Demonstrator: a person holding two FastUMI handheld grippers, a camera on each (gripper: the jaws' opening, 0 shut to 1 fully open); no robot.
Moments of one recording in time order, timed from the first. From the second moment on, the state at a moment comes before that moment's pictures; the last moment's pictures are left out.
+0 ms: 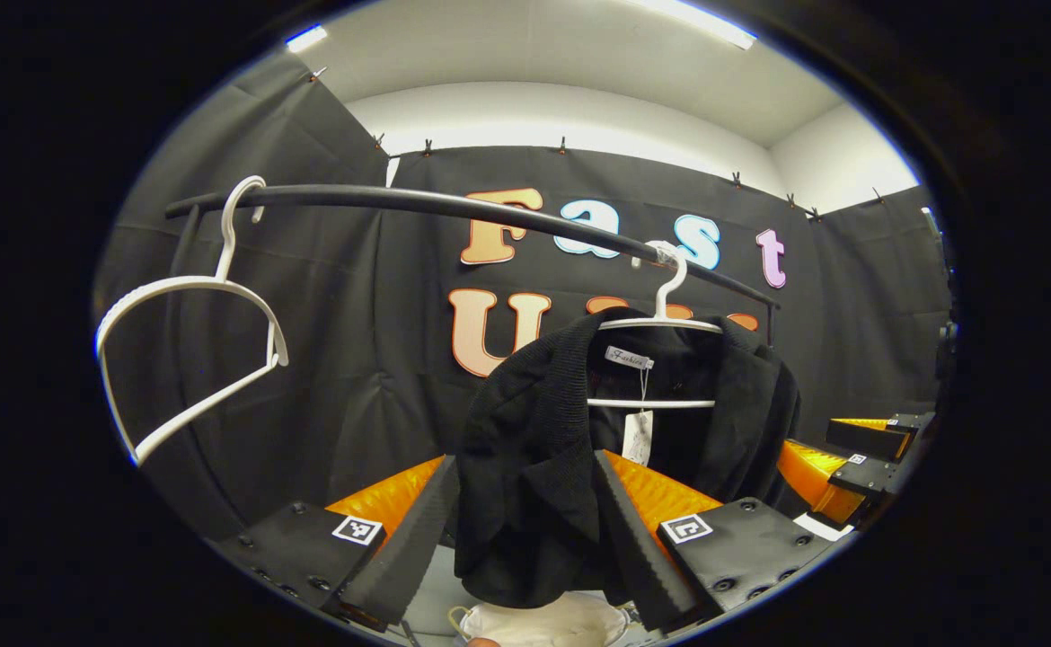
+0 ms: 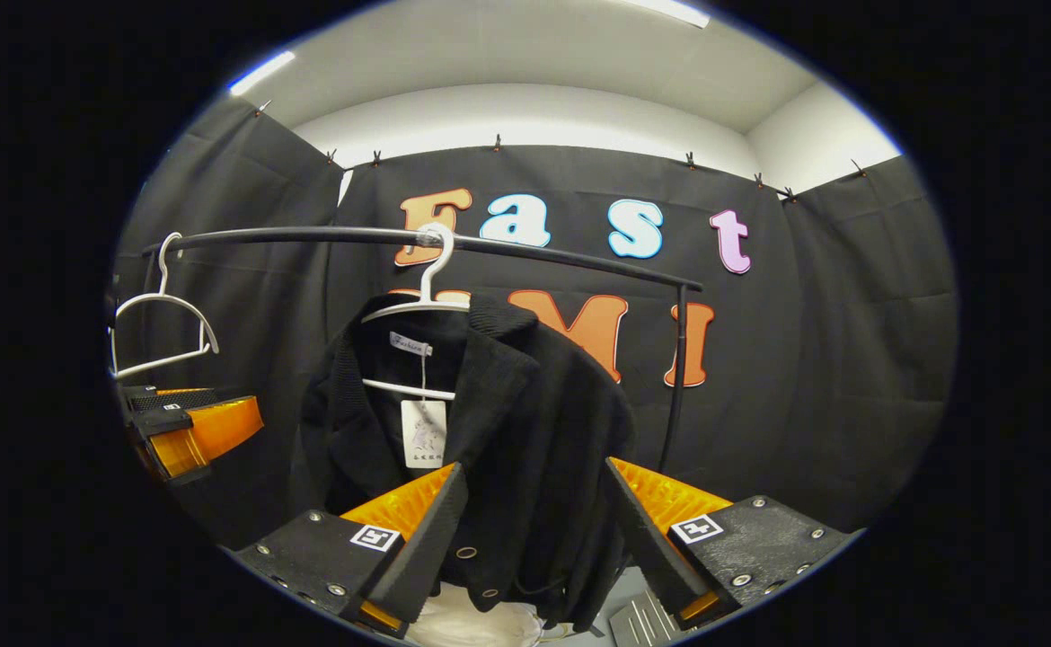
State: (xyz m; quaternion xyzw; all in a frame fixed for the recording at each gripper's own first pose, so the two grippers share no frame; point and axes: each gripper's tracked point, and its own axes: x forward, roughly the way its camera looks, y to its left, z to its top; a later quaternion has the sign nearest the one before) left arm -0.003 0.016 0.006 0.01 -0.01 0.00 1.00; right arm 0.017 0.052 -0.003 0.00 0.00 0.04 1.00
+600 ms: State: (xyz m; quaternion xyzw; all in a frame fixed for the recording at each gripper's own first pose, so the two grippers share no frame) left arm -0.013 0.048 -0.001 0.00 0.00 0.02 1.00; right arm 0.064 0.084 -0.027 -0.01 0.02 0.03 1.00
